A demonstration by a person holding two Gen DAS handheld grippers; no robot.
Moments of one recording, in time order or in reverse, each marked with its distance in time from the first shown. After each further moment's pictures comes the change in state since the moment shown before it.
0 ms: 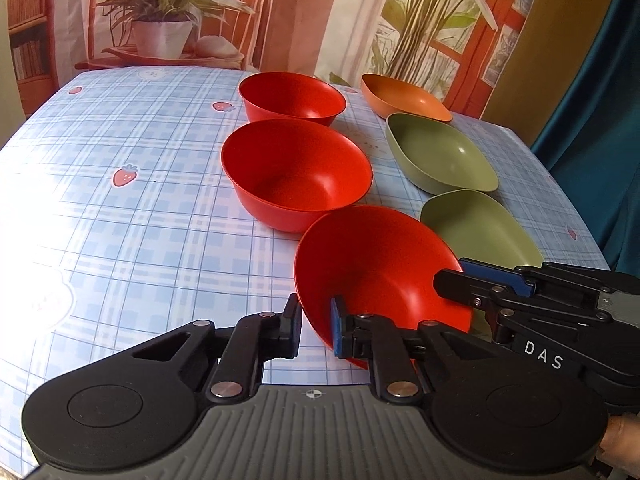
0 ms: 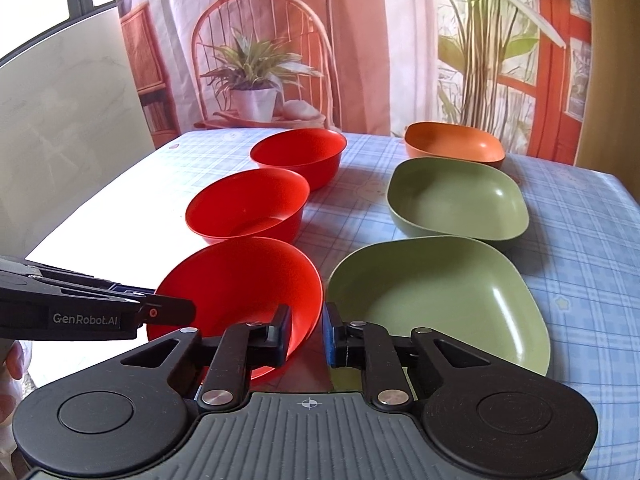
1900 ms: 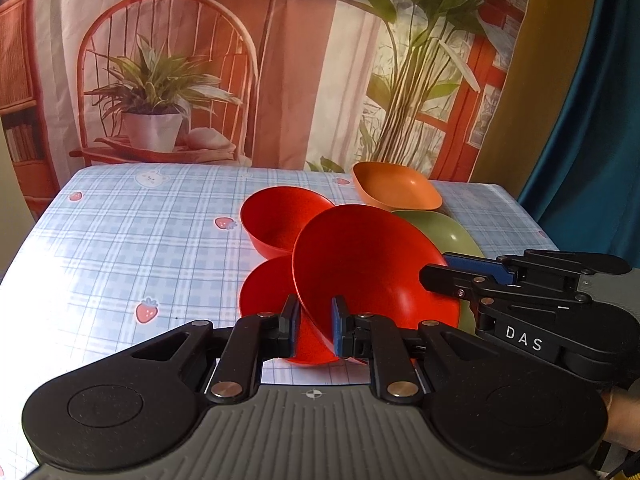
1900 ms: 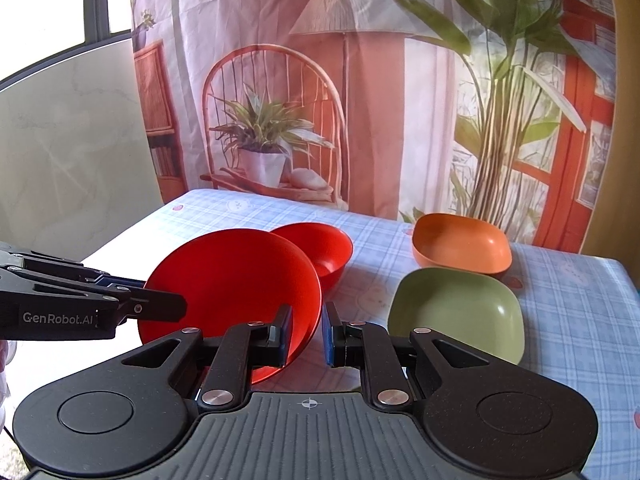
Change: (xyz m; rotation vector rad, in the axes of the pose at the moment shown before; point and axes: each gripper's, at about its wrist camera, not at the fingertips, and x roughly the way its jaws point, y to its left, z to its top) left arm -0.032 0.006 0.068 0.095 -0.157 0.003; right arm 0.000 0.004 0.082 -0.078 -0.127 0.000
